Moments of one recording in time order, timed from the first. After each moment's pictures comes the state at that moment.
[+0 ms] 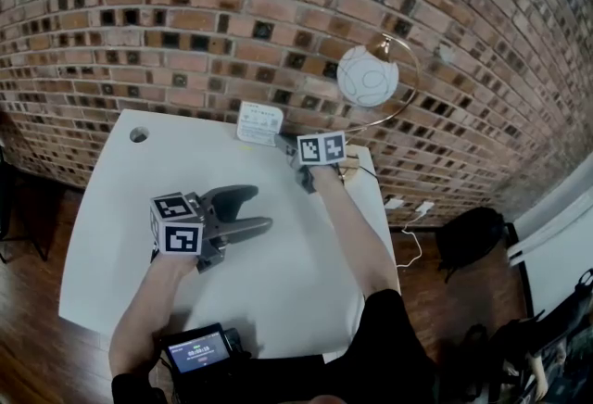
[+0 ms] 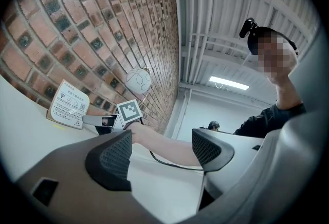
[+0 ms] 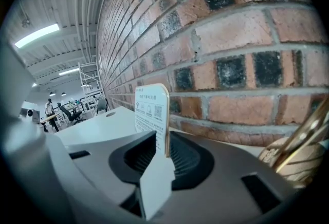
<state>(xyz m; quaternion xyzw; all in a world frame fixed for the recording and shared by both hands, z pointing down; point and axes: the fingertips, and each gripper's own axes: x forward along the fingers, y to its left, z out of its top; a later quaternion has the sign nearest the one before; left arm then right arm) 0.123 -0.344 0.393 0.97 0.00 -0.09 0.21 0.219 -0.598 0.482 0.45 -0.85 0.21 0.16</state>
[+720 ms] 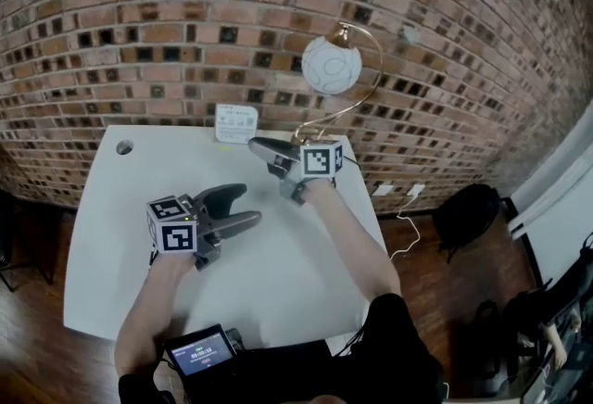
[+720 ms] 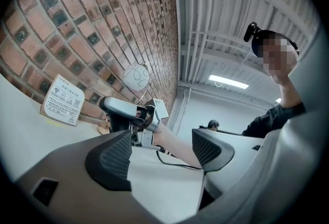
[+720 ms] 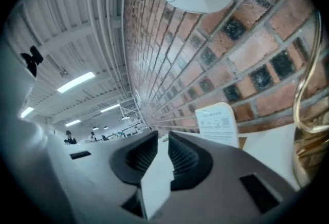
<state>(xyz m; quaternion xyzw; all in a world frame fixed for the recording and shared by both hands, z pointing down) 0.139 -0.339 0.400 0.97 0.00 -0.08 0.22 0.167 -0.487 0.390 0.26 -0.93 0.25 -0.05</state>
